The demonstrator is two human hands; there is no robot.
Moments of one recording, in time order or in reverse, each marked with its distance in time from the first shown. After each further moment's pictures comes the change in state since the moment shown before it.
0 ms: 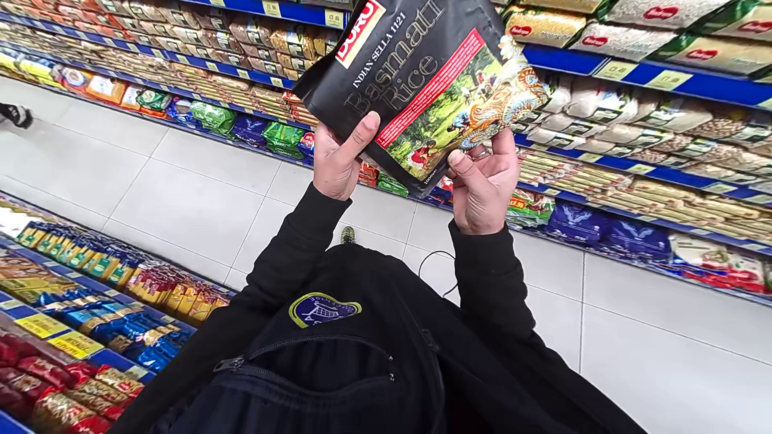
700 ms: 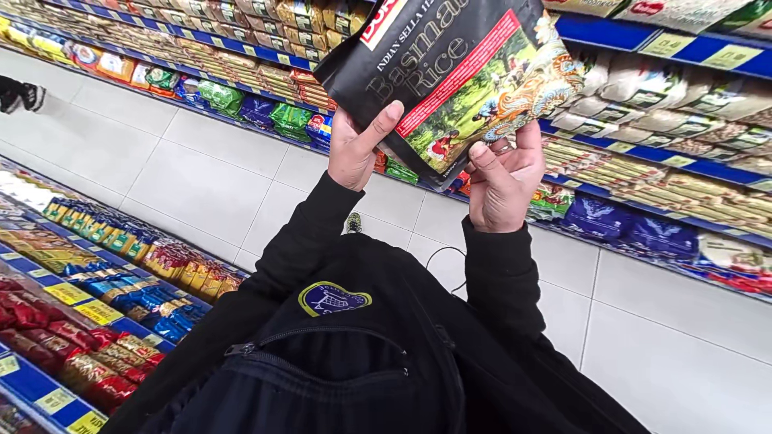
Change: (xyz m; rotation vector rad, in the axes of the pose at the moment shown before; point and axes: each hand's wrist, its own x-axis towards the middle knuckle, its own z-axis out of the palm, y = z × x) left_hand 0.001 -0.021 0.007 -0.035 0.038 -0.025; right_hand -0.007 0.001 -0.019 -0.029 0.002 0.027
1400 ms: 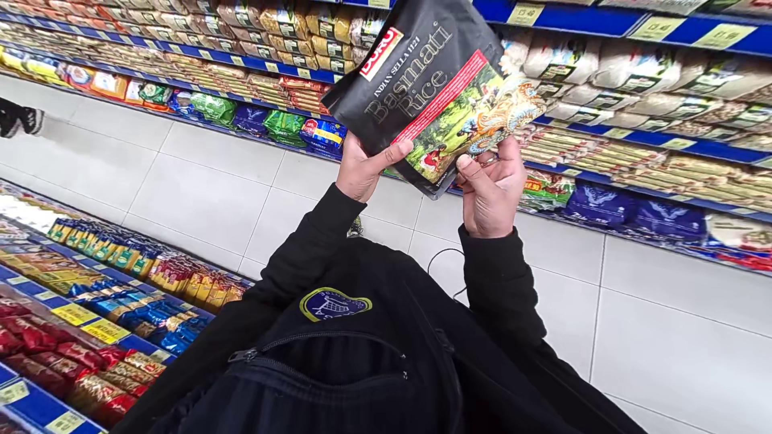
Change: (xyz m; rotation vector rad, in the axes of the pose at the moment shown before) left_hand -0.010 -0.036 -0.006 0.040 -0.117 -0.193; right_hand -0.009 0.014 -0.024 -0.034 0.104 0.084
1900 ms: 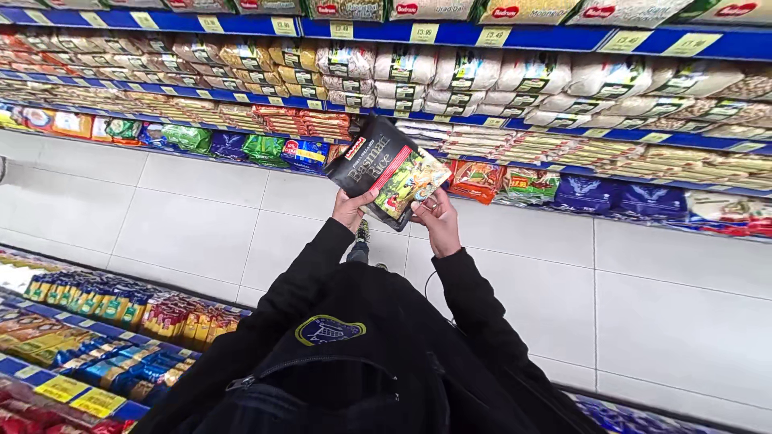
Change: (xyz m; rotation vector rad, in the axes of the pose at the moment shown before) left_hand 0.052 -0.113 -0.085 -0.104 0.338 -0.477; right_hand 0.023 0.109 -0.055 -0.170 0.120 0.399
